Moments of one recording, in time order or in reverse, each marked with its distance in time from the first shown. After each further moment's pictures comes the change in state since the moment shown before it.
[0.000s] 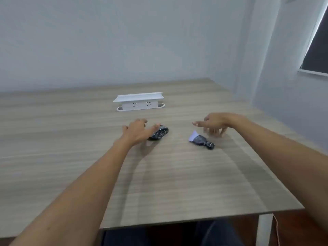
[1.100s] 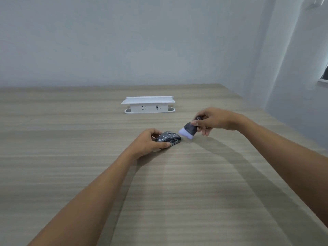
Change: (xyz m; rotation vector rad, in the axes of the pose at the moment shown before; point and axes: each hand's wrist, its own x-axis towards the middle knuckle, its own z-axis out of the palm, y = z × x) left_hand 0.017 -0.040 0.022 -0.525 -0.189 0.020; right_hand 0.043 -0.044 -0.005 0.362 0.030 -0.452
